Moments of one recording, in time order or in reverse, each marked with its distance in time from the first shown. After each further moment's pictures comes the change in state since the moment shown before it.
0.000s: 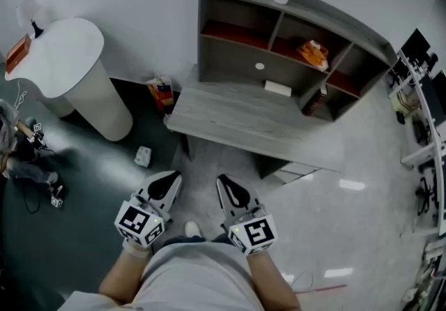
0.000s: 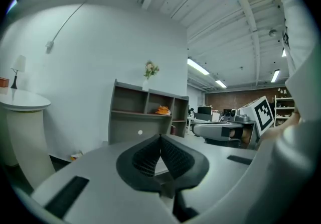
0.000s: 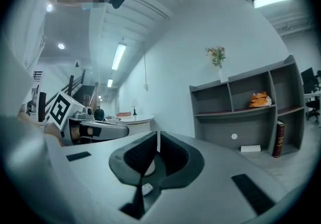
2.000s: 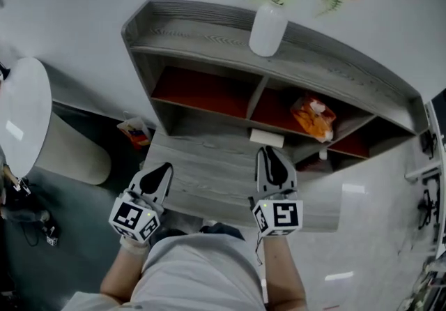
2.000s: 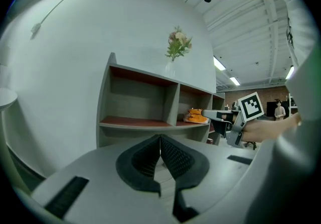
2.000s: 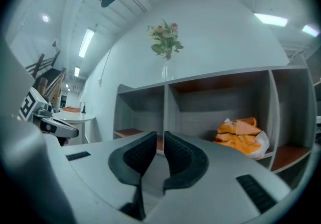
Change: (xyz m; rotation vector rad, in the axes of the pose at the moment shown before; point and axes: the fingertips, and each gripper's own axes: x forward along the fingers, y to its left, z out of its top) left arm 0.362 0.185 0.076 -0.014 0.008 0.074; right arm 0.206 -0.441 0.083 -0.099 -0.058 -0.340
